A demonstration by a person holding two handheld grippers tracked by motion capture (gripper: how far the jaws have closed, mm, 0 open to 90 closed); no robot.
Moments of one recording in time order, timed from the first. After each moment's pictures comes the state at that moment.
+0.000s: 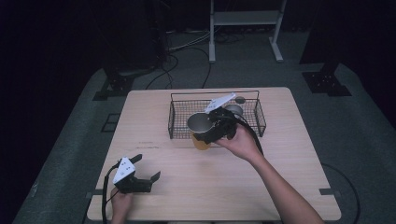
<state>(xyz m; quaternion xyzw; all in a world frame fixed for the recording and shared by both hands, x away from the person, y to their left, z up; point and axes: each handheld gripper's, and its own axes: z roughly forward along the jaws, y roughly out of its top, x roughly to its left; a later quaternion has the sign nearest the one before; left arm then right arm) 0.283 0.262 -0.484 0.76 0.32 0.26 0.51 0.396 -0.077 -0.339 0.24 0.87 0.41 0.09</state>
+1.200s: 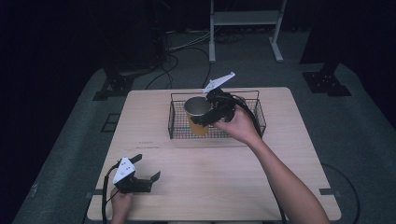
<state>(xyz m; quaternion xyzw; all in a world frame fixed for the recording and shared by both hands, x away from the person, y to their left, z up) 0.283 0.262 -0.484 0.76 0.32 0.26 0.51 0.423 -0.073 -0.297 0.24 0.87 0.42 0.09</state>
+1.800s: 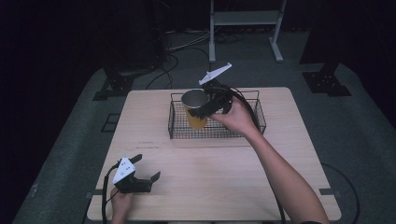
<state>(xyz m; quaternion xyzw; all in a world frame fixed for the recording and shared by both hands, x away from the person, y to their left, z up) 0.283 0.262 -0.484 0.76 0.32 0.26 0.51 0.439 -0.066 -0.281 0.24 0.87 0.42 0.10</state>
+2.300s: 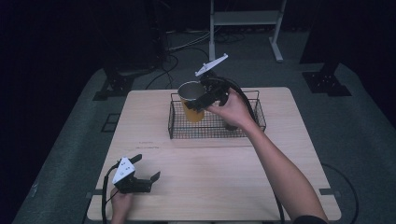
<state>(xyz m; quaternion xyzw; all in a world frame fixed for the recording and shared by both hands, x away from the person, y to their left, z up) 0.283 0.262 -0.483 0.76 0.32 0.26 0.51 0.452 -0.057 -0.264 0.24 0.87 0.42 0.10</state>
